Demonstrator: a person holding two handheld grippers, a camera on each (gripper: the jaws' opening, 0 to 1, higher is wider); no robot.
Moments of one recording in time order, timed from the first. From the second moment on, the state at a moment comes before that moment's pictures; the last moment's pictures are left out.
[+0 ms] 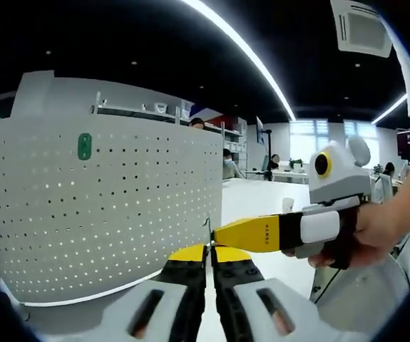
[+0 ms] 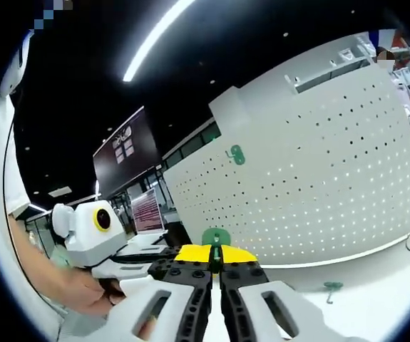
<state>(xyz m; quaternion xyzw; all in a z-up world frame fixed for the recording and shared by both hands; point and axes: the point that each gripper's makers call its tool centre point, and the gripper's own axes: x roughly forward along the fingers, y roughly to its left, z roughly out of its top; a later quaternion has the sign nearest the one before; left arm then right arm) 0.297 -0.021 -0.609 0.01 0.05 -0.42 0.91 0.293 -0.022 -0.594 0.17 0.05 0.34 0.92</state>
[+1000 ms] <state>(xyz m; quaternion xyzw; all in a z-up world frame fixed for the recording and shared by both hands) 0.300 -0.018 -0.648 0.00 0.12 -0.41 0.91 0.294 -0.020 -0.597 0.20 0.08 0.34 0.92</state>
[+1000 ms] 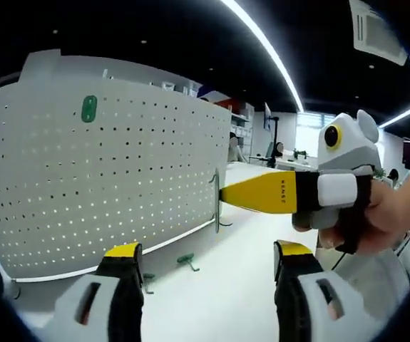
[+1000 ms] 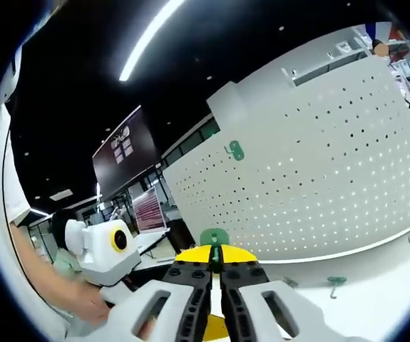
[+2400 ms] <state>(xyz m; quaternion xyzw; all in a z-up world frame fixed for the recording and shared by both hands) 0.300 0.014 -0.647 -0.01 0.09 -0.38 0.92 0.346 -0.056 -0.569 0.03 0.05 0.24 0.97</state>
